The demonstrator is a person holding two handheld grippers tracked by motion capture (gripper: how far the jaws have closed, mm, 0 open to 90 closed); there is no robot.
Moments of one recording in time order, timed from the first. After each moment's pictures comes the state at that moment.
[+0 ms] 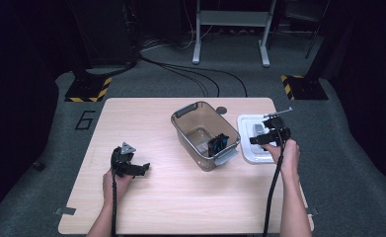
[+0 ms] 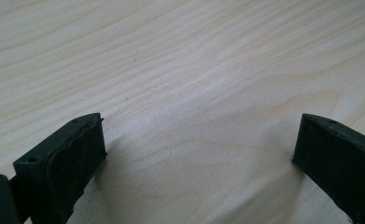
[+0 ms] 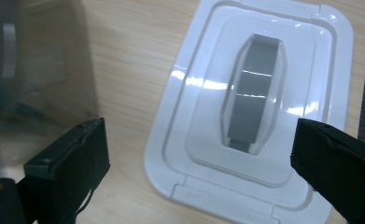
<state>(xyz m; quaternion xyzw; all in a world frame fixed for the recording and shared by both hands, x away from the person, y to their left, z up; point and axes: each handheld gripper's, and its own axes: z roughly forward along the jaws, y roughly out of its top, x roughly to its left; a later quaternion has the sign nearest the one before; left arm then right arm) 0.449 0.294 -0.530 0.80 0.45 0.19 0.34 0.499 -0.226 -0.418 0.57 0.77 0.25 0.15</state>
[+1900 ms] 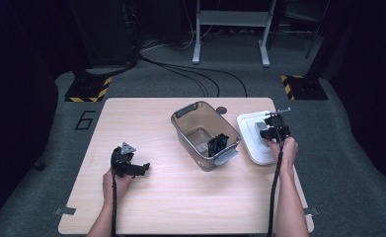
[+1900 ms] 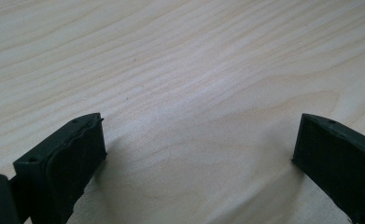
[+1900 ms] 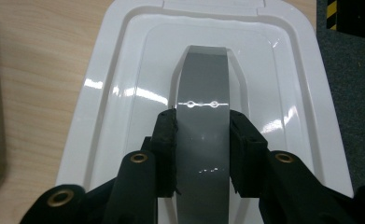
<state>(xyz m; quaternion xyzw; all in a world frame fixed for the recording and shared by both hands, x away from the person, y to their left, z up) 0.449 0.294 -0.530 0.80 0.45 0.19 0.34 0.525 -0.237 -0.438 0.58 0.74 0.24 0.23</state>
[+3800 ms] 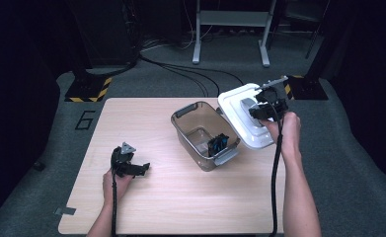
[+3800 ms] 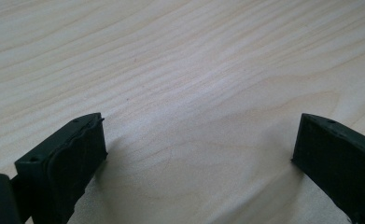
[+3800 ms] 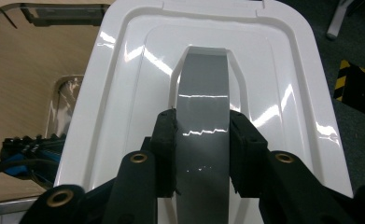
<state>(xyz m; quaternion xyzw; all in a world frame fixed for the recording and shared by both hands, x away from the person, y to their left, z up) 0.449 0.294 -0.530 0.80 0.45 0.19 0.34 0.491 -0.172 -0.296 0.47 0.80 0.28 0.24</state>
